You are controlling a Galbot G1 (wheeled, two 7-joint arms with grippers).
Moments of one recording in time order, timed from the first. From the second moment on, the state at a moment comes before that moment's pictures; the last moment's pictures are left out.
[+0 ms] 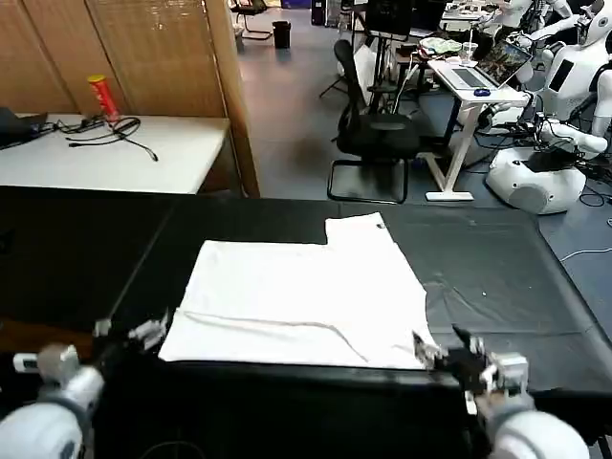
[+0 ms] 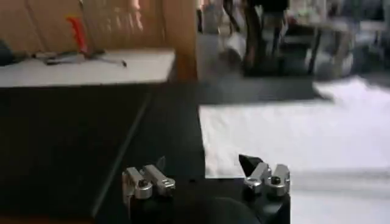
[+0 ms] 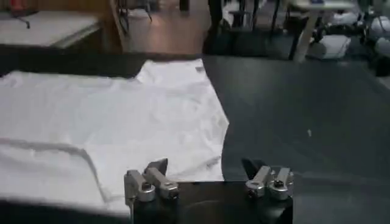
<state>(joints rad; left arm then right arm) 1.43 -1.03 -0.77 -2.12 -0.76 0.47 -0.10 -1.14 1.12 0.49 2.08 0.60 -0.70 0.24</state>
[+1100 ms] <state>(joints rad) 0.57 -1.04 -0.19 -1.22 -0.73 0.60 0.00 -0.49 1.28 0.26 1.18 0.56 -0.66 0.19</state>
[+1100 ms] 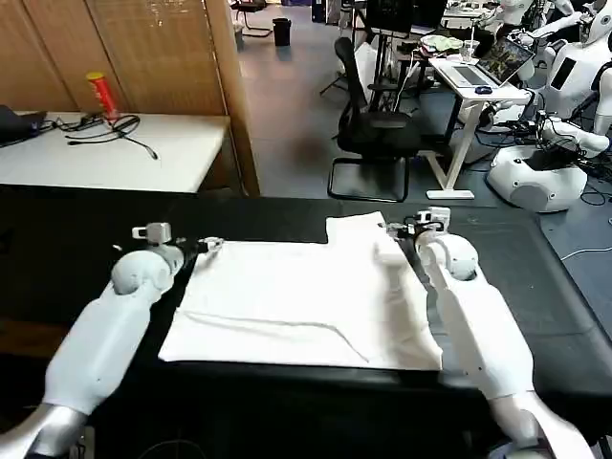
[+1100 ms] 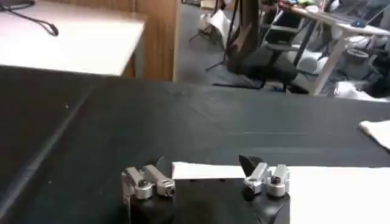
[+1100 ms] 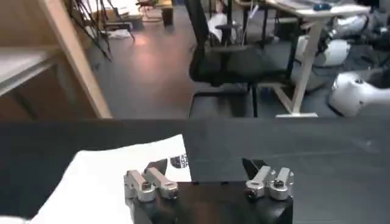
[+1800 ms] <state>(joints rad) 0.55 -1.05 -0.18 -1.15 -0.70 0.59 0.03 -0.48 1.30 0.26 1.11 0.56 -0.69 0.12</state>
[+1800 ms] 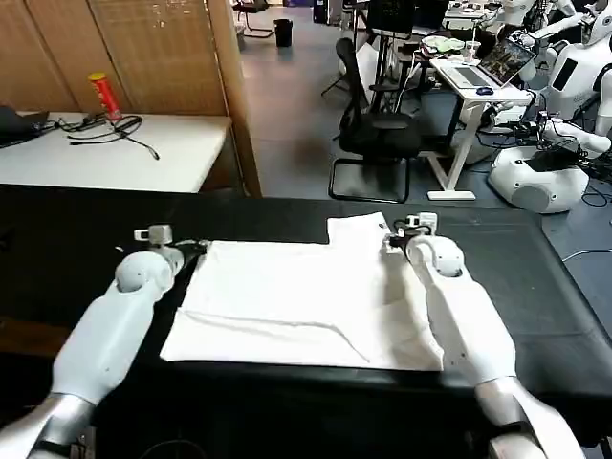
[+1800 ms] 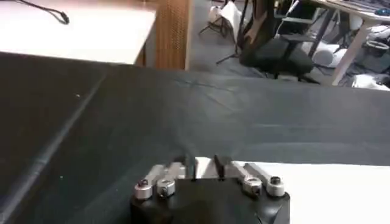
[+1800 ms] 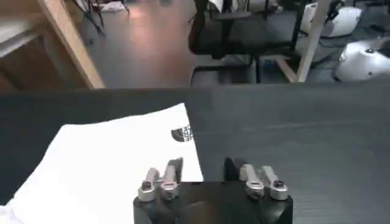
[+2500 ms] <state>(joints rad) 0.57 -1.04 -0.21 -1.21 -0.71 0.58 0.02 -0.57 1.23 0.31 1.28 0.61 -0.49 0.05</state>
